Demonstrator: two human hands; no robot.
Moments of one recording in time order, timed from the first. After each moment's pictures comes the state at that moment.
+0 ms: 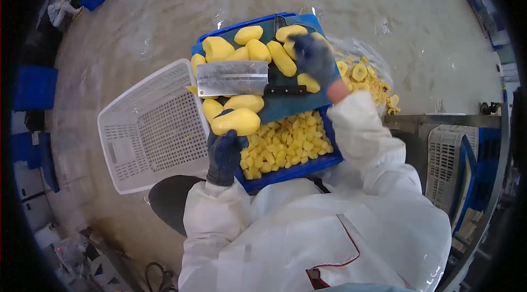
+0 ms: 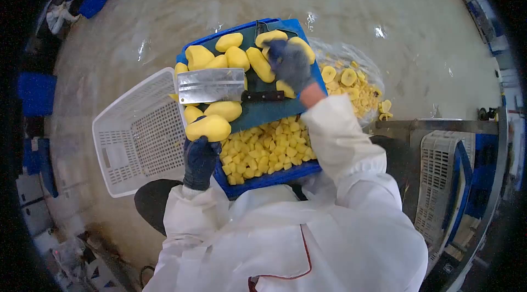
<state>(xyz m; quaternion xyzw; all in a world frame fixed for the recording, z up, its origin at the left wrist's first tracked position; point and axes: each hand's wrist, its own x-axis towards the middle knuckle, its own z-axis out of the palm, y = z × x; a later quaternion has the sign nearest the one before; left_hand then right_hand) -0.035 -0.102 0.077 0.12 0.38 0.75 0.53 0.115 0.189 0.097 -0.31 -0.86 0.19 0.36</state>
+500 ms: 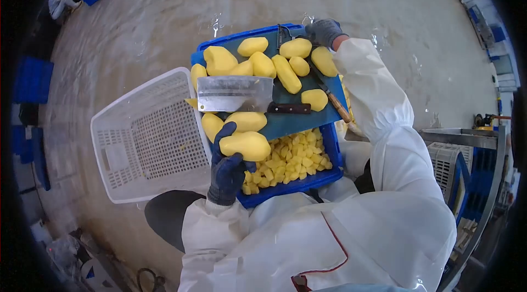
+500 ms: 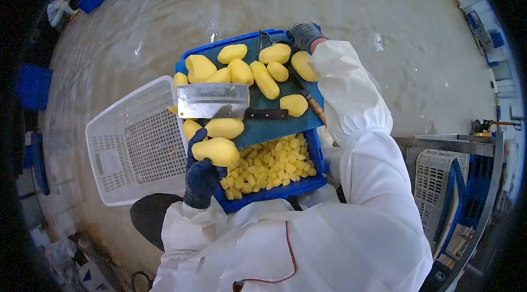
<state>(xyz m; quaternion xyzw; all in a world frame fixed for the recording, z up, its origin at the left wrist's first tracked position) -0.035 -0.089 0.099 0.13 0.37 0.73 0.56 0.077 0.377 0.056 -0.30 -0.94 -0.04 -0.18</state>
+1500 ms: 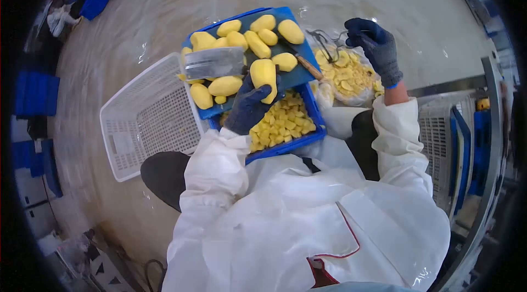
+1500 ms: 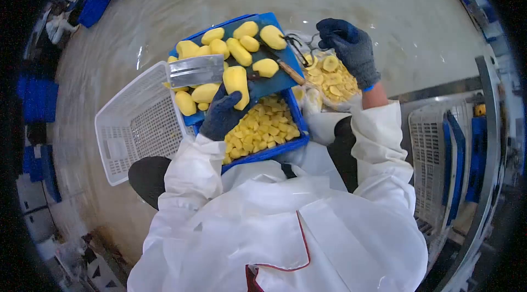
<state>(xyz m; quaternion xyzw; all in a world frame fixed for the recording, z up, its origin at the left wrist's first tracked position) 0.056 -0.029 0.119 0.19 0.25 0.65 0.69 0.317 0.174 0.228 -0.35 -0.70 0.49 0.38</state>
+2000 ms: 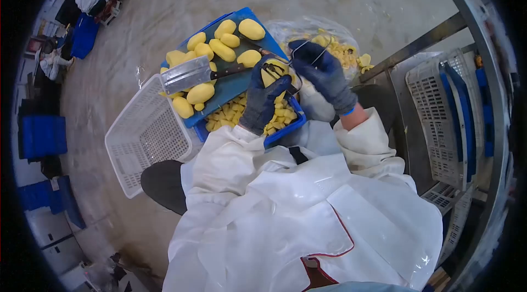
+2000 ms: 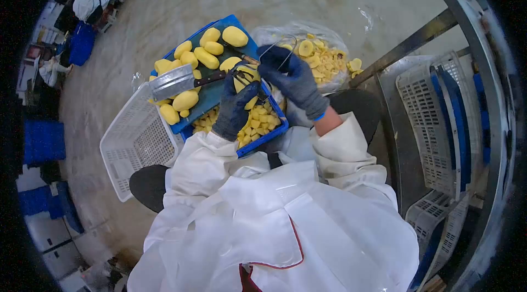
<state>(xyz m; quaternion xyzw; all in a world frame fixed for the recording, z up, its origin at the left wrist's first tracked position) 0.189 -0.006 0.150 0.33 0.39 0.64 0.58 0.347 0.057 0.187 -0.32 -0.59 0.58 0.46</state>
